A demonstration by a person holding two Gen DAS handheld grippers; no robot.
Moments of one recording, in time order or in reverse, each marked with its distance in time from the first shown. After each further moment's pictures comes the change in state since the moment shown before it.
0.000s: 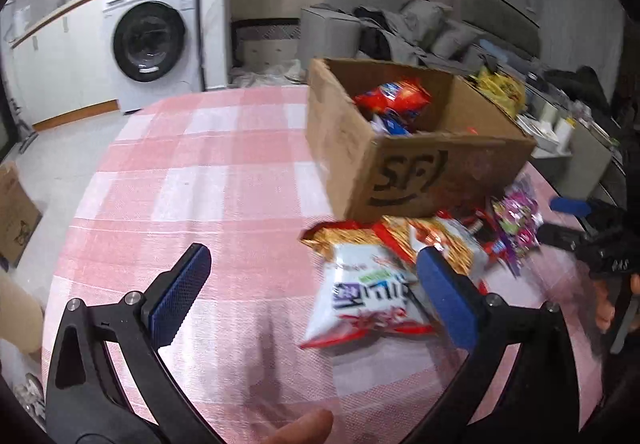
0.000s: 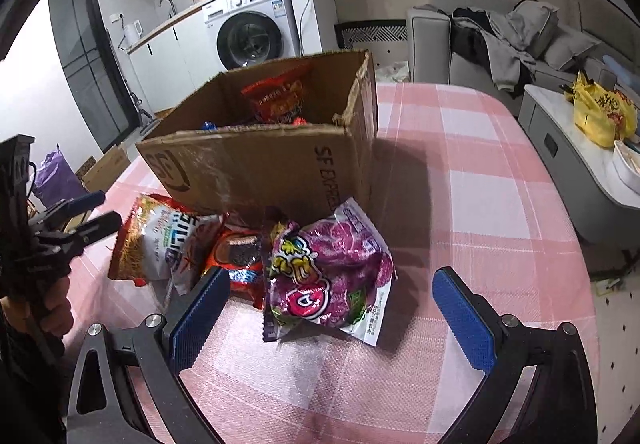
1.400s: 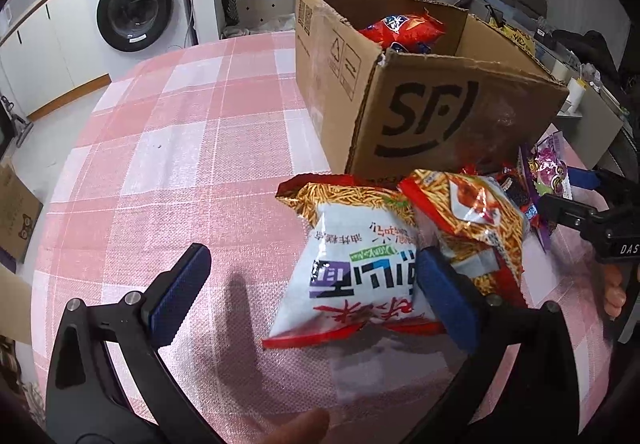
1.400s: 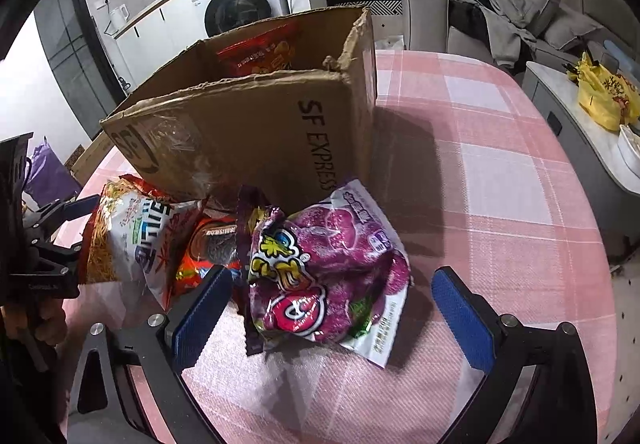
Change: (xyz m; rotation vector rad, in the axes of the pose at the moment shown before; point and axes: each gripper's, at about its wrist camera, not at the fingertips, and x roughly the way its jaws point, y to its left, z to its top) left arm 0.060 -0.008 -0.006 0.052 0.191 -0.001; right arm 0.041 -0.001 0.004 0.022 0.085 -0.018
